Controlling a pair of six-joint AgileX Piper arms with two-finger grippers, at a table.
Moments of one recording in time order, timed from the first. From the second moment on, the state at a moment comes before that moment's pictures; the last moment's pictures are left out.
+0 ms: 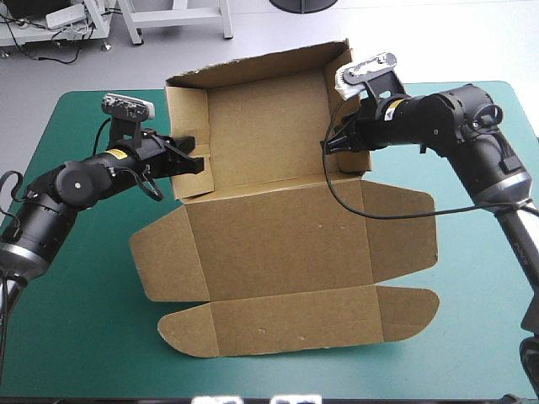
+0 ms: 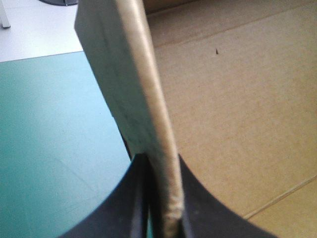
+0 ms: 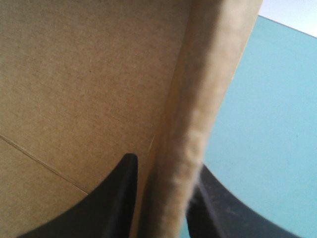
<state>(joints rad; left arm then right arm) -0.23 1.29 -1.20 -0.61 0.53 0.43 0.41 1.54 -1.75 0.15 1.00 -0.16</state>
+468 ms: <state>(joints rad) -0.24 1.44 -1.36 -0.35 0.90 0.24 0.43 1.70 -1.75 0.15 1.24 -0.11</state>
